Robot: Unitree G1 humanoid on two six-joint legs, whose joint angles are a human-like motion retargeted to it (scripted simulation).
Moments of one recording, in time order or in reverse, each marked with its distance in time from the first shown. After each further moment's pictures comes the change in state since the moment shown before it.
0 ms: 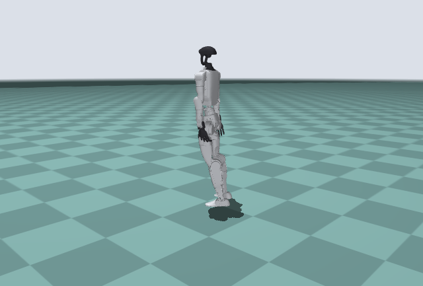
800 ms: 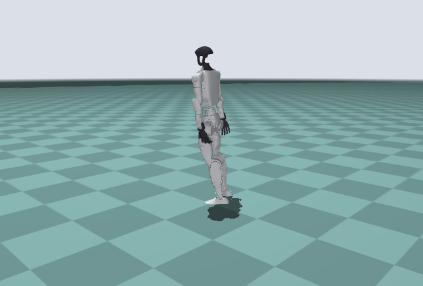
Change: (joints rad) left arm -0.013 0.005 -0.029 -0.018 -0.027 -0.008 0.016; right arm -0.005 -0.054 -0.051 0.016 0.015 -0.021 -0.030; waist 0.012 -0.019 0.094; left_leg -0.003 -0.034 0.088 -0.025 0.009 0.038; right_leg -0.084 -0.051 0.113 0.078 0.070 0.027
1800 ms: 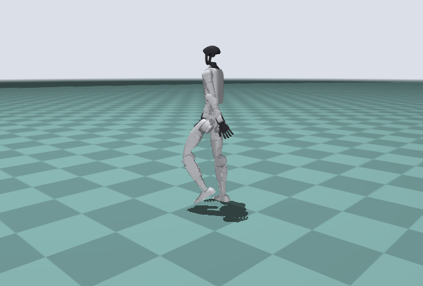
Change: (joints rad) left arm 0.218 0.053 0.179 0.108 -0.047 -0.041 -0.062; right arm -0.341 0.093 0.105 -0.132 0.159 -0.050 0.104; waist 0.197 -0.022 0.135; left_leg -0.494 0.239 -0.023 1.024 0.182 0.047; right_leg 0.186 0.054 -0.093 -0.086 -0.053 -0.098
